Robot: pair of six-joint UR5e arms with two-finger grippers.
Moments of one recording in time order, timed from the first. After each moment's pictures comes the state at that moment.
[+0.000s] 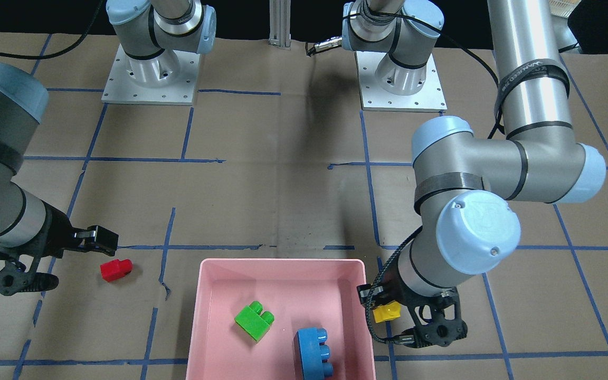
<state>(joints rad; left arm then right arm) -1.63 -2.17 -1.20 -1.32 1.47 -0.31 1.42 -1.16 1.48 -1.79 -1.54 -0.22</state>
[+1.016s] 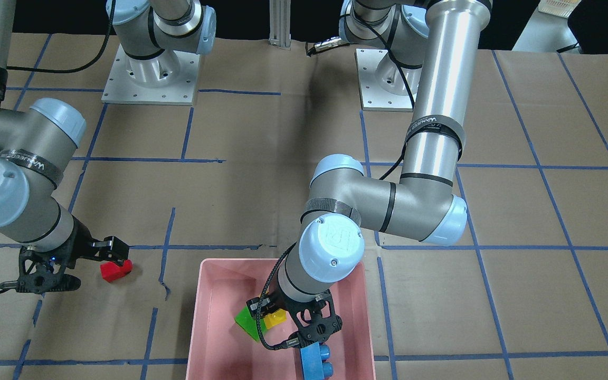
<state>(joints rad) -1.81 -2.31 -1.23 -1.07 1.34 -0.67 1.40 -1.14 1.67 -2.07 -1.57 -0.18</state>
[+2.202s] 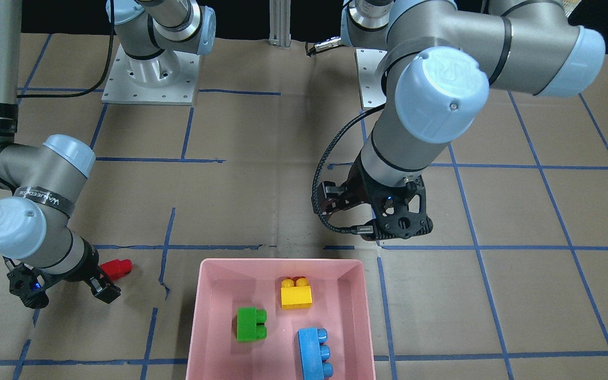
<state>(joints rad) -1.70 -1.90 -1.28 -1.59 1.47 -0.26 1.39 -1.03 1.67 -2.16 -1.59 0.67</state>
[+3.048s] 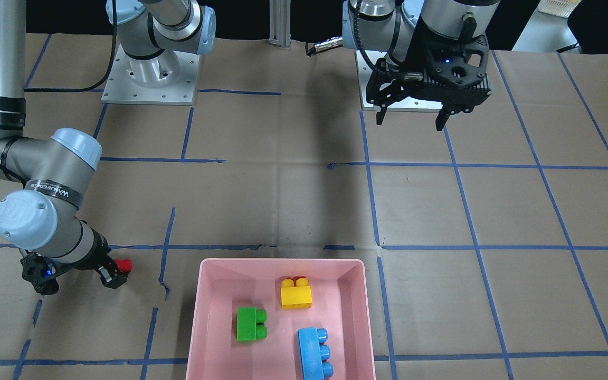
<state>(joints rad) -1.62 -1.58 -1.47 -1.63 1.57 0.03 1.39 -1.06 1.74 -2.16 -1.58 0.73</state>
